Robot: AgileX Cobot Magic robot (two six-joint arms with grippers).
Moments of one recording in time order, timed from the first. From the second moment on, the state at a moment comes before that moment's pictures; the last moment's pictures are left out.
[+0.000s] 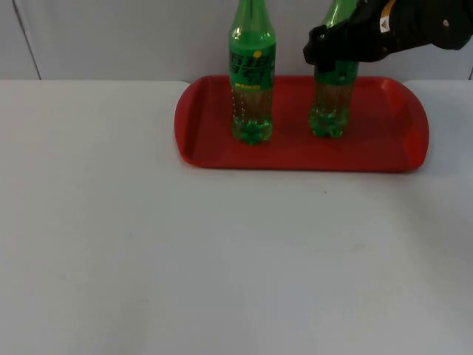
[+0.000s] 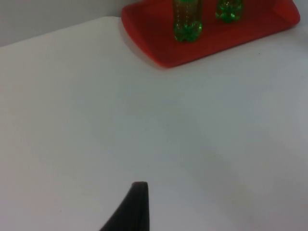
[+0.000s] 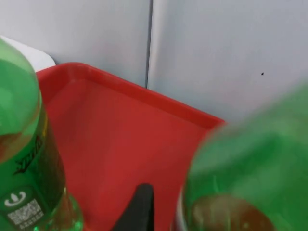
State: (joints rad) right arm 0.36 2.27 -1.69 -0.51 0.01 0.37; left arm -0.44 0.00 -0.50 0.01 1.08 0.02
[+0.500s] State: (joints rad) right arm 0.36 2.26 -1.69 -0.48 0.18 0.42; left arm -0.44 0.00 -0.50 0.01 1.08 0.02
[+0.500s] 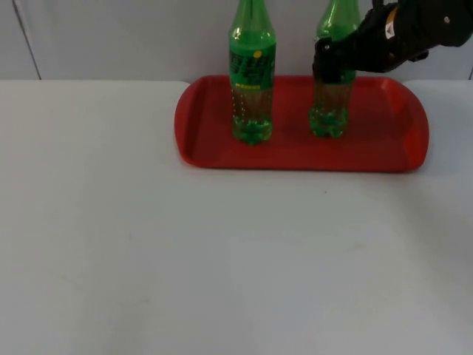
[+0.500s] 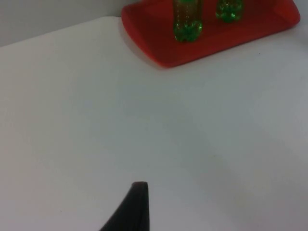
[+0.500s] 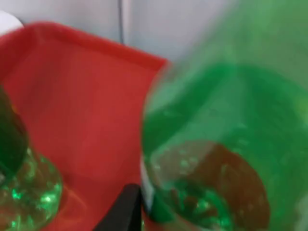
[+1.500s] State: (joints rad) right arm 0.39 2.23 -1.69 -0.15 0.57 0.09; left arm -0.44 0.00 -0.50 0.01 1.08 0.02
